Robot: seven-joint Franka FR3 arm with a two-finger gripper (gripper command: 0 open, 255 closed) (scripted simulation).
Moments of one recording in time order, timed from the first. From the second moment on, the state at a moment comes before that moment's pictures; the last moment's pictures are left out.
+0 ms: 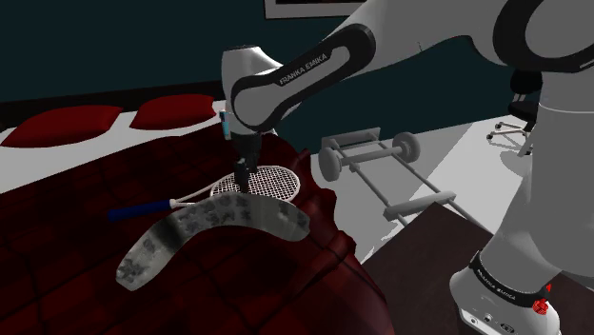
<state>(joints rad) 0.34 0.34 0.22 -1.80 0.01 2.17 -0.27</state>
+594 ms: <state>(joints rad) 0.38 0.46 0.23 -1.75 -0.02 2.24 -0.27</state>
